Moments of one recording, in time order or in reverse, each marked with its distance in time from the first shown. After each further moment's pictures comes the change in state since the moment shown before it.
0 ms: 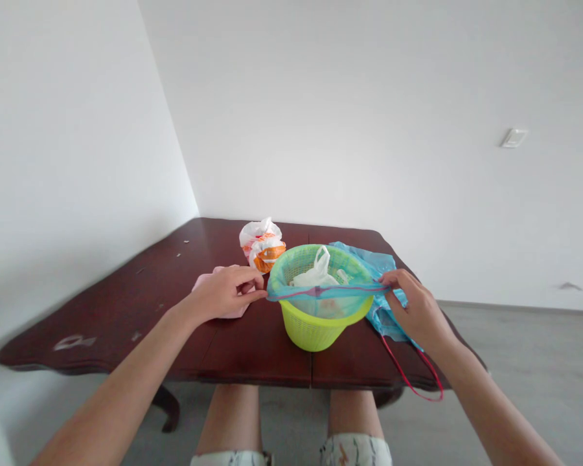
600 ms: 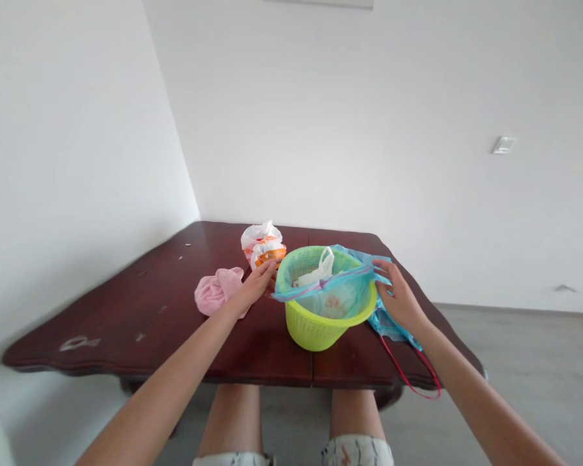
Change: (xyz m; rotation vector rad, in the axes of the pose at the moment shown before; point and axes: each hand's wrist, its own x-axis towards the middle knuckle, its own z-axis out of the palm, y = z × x) left_hand 0.048 -0.030 0.102 -0.937 0.216 -0.424; right_hand 0.005 0.055 0.051 0.353 0.039 0.261
